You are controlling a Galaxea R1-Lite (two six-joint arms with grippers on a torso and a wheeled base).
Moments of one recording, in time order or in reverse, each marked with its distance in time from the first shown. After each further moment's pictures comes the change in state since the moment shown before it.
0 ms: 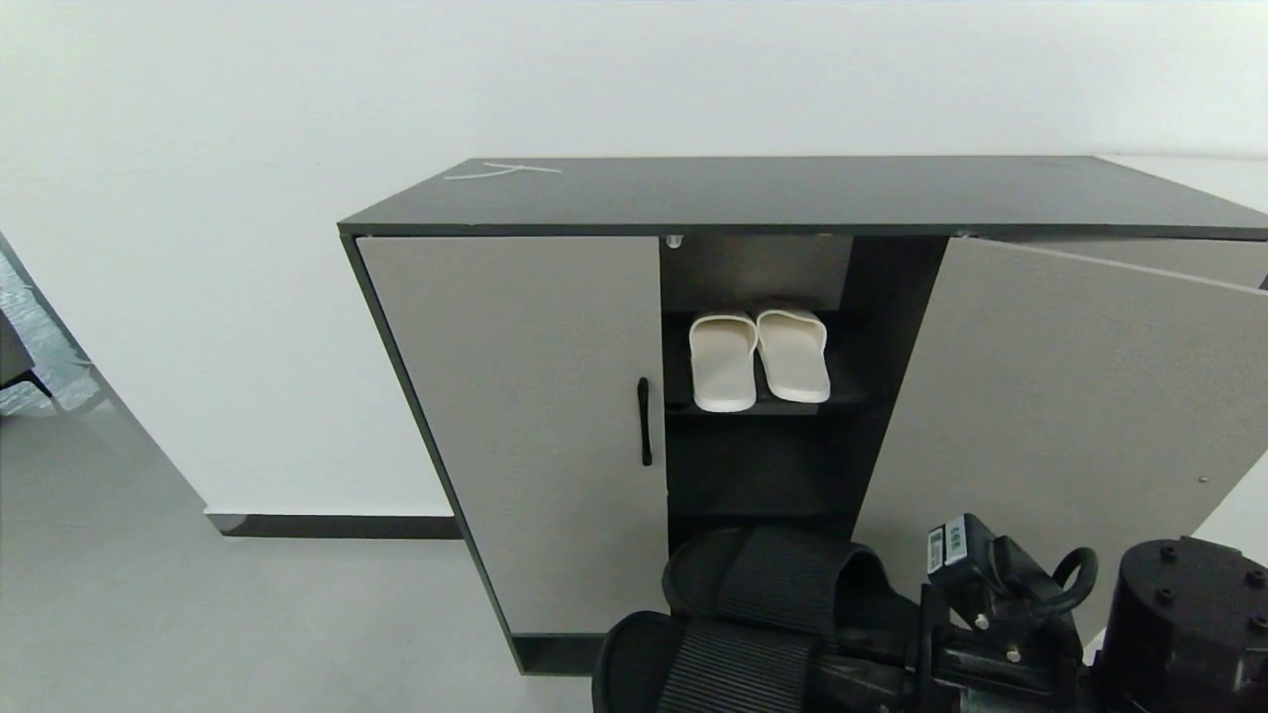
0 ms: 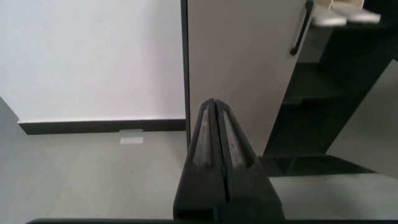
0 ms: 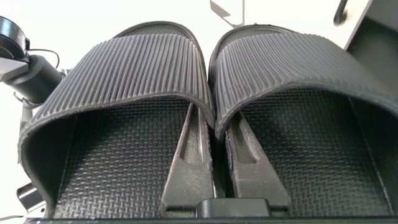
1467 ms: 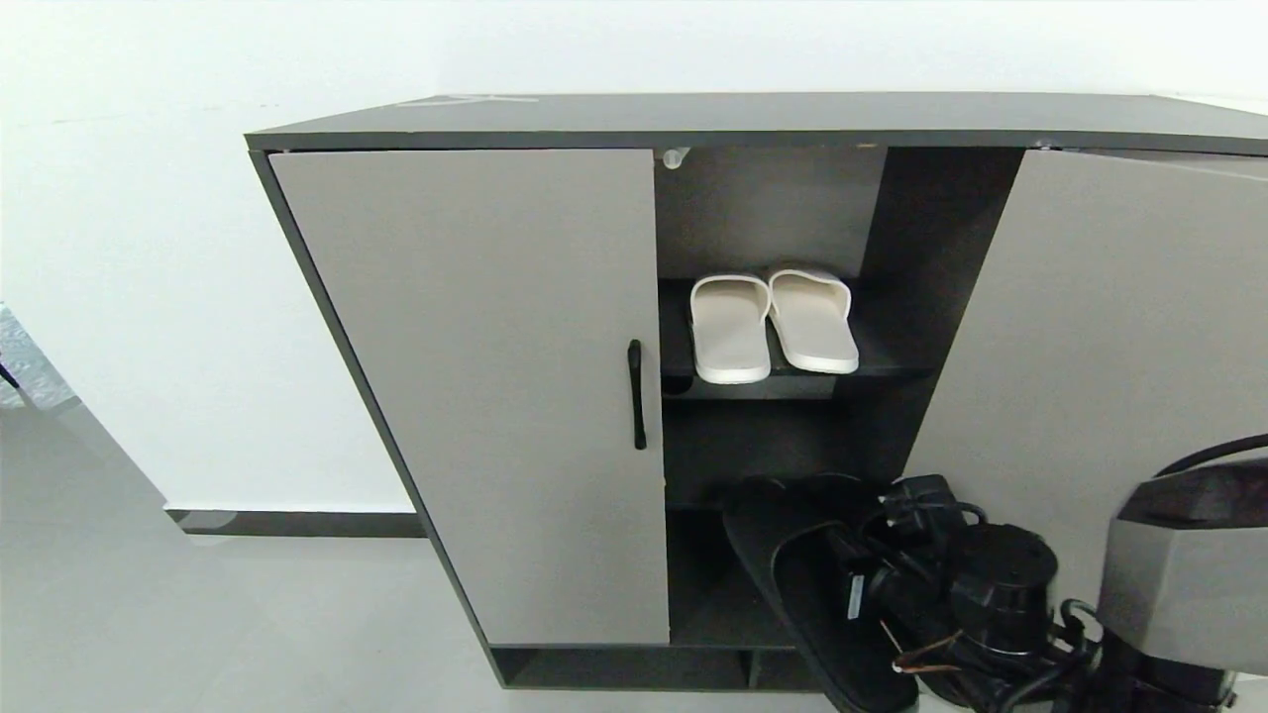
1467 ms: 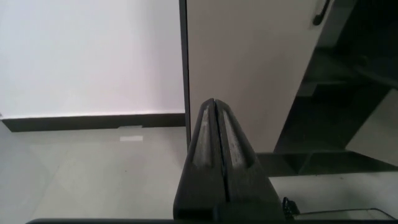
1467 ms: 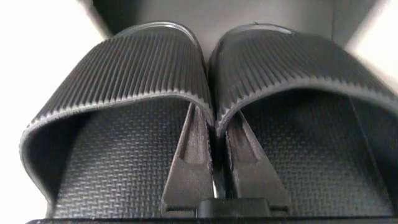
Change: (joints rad) left arm 0.000 0.000 0.000 0.000 -0.001 0.006; right arm -0.173 0.485 -0.115 -0.330 -0.640 0.156
